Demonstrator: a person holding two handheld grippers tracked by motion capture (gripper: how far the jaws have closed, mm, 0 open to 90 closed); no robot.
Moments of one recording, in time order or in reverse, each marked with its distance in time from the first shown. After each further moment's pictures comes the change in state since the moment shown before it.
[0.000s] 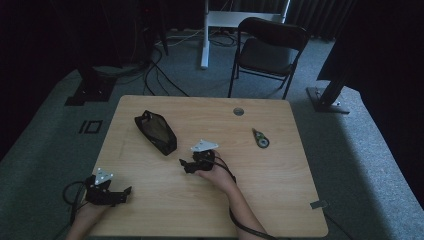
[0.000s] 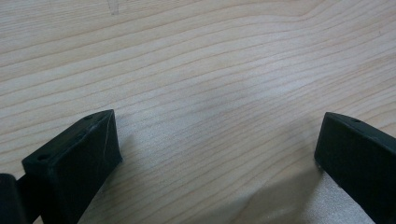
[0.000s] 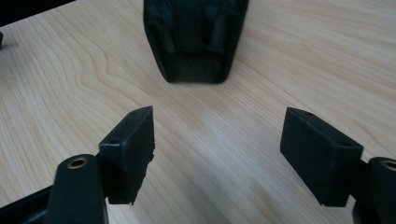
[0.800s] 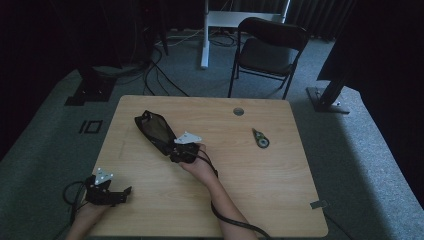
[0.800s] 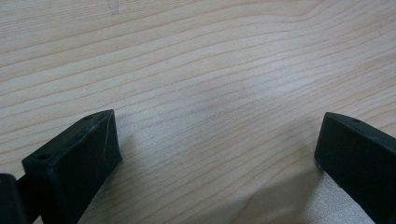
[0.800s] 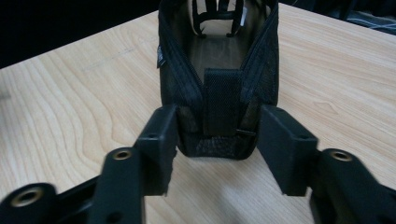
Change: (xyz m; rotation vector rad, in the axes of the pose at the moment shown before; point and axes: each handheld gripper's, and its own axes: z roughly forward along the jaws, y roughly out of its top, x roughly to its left) left arm 0.000 0.000 0.000 0.000 0.000 0.000; right arm 0.022 0.037 0.037 -0.068 -0.032 -0.002
